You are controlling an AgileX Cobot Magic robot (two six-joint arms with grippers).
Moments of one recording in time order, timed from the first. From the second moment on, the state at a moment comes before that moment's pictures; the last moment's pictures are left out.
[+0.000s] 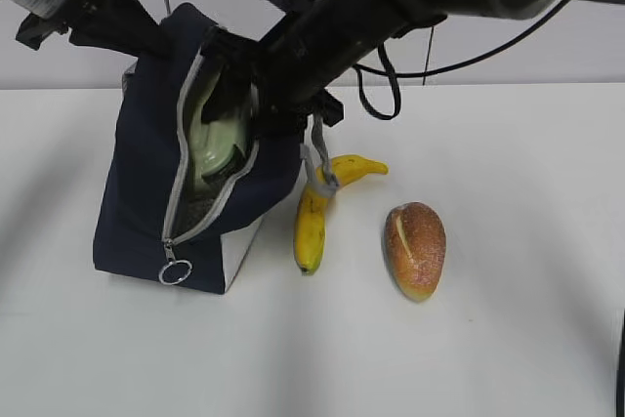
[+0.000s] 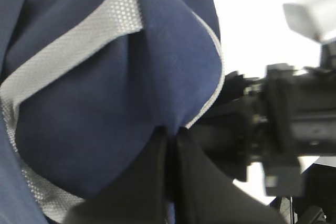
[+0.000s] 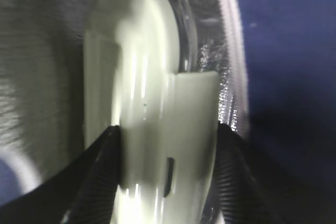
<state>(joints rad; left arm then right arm) -0.12 1.73 -1.55 -0.68 1.09 0.28 0.46 2.11 -1.77 0.72 0.81 -0.07</state>
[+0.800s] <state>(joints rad) -0.12 1.77 -1.55 -0.69 1.09 0.28 0.50 2.25 -1.78 0.83 0.69 -0.07</state>
